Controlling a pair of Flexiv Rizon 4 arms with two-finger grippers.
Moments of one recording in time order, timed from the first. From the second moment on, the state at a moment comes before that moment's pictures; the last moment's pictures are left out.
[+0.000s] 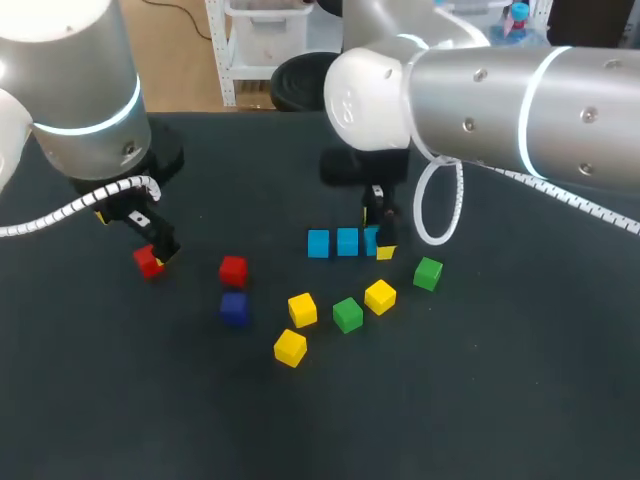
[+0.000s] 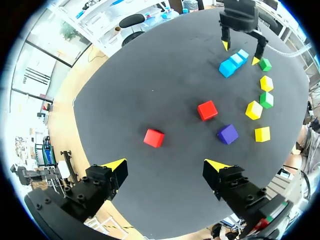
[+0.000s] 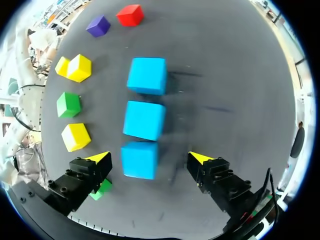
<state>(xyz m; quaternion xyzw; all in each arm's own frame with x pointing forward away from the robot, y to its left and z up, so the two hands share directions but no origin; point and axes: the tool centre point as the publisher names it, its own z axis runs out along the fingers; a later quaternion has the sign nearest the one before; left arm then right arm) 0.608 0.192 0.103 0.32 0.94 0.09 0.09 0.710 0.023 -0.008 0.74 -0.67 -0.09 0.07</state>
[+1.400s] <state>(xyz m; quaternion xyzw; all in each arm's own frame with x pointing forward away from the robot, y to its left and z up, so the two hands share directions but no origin) 0.608 0.192 0.103 0.32 0.94 0.09 0.09 0.631 -0.037 0.019 0.62 -0.78 -0.07 0.06</state>
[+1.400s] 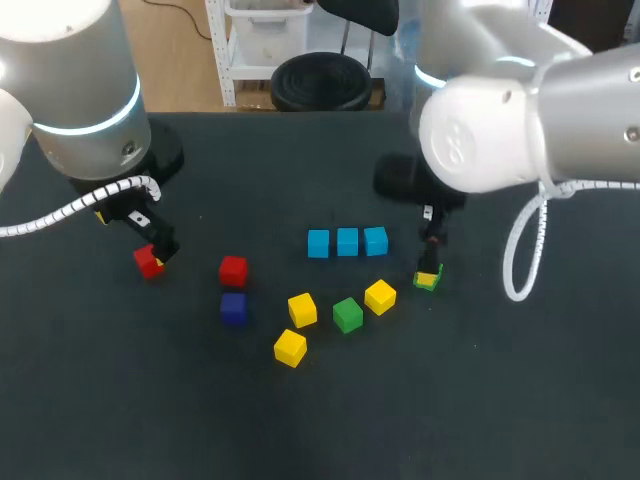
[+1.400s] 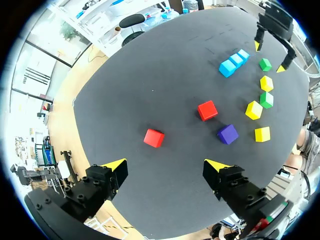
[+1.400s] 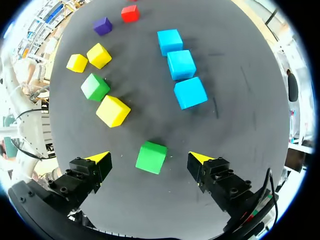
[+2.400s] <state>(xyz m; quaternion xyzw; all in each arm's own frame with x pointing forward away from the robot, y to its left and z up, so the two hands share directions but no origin) 0.608 0.193 0.103 0.32 0.94 0.09 0.09 0.625 -0.042 -0.010 0.61 -0.79 -0.08 0.06</state>
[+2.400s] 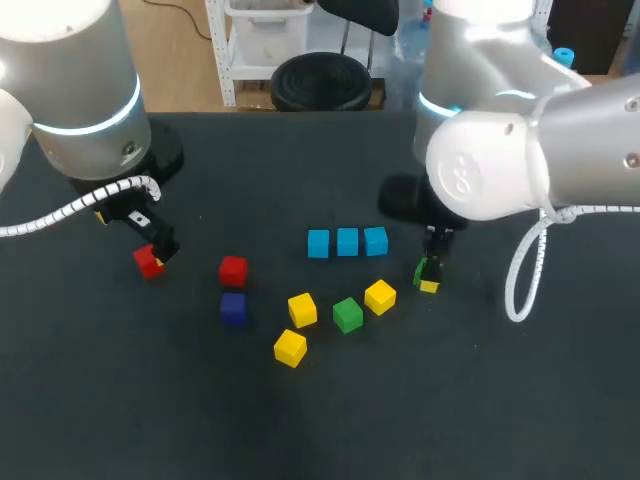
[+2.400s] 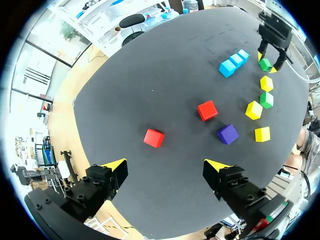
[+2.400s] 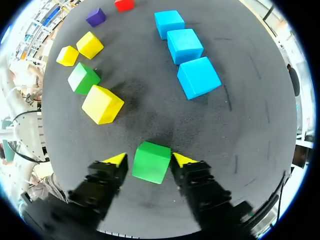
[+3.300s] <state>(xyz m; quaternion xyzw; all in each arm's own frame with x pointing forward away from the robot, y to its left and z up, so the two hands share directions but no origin) 0.608 0.193 0.103 0.32 0.94 0.09 0.09 0.680 0.010 0.038 0.70 -0.71 -0.03 -0.01</state>
